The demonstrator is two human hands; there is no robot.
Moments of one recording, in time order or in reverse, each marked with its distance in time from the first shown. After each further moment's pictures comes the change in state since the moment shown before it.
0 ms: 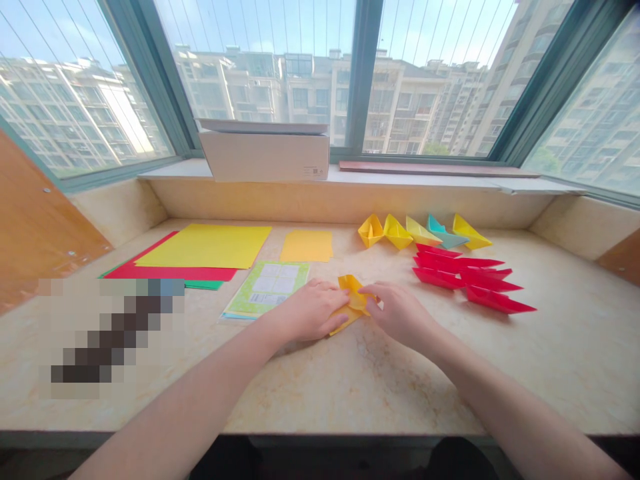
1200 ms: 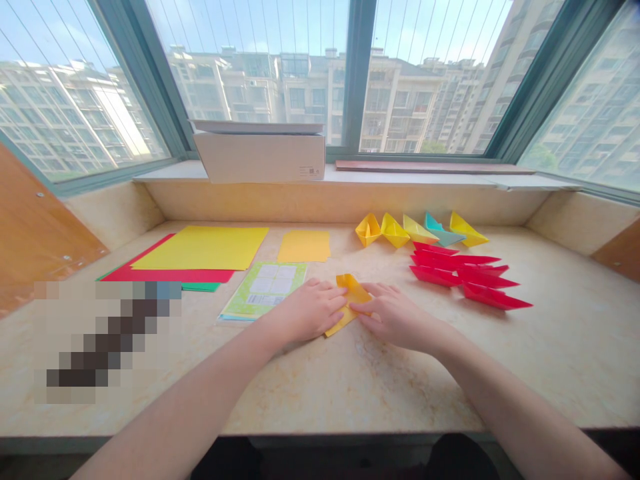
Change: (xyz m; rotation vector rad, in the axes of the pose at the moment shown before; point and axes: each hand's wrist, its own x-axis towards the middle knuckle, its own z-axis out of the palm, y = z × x) left_hand 0.002 -0.002 0.006 0.176 -0.026 0.062; right_hand -0.004 -0.004 -0.015 -0.075 -0.247 -0.252
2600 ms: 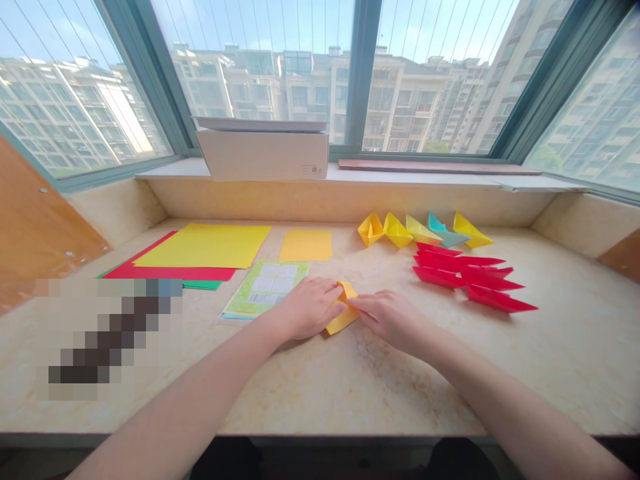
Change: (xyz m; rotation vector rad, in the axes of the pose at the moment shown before) left_hand -0.004 -0.004 0.002 -0.096 0.028 -0.150; right_hand 0.004 0.001 0.013 0.018 0.094 -0.043
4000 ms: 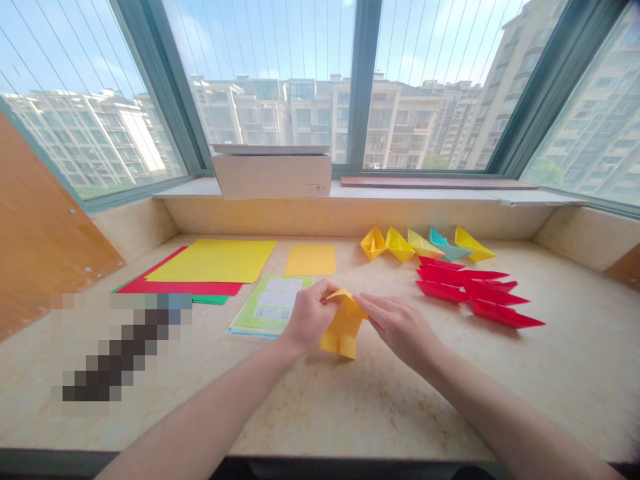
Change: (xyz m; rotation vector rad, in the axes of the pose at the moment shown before) left_hand 0.009 0.013 0.005 -0.830 0.550 -0.483; right_hand 0.000 0.004 0.007 -0.165 0.389 -0.121
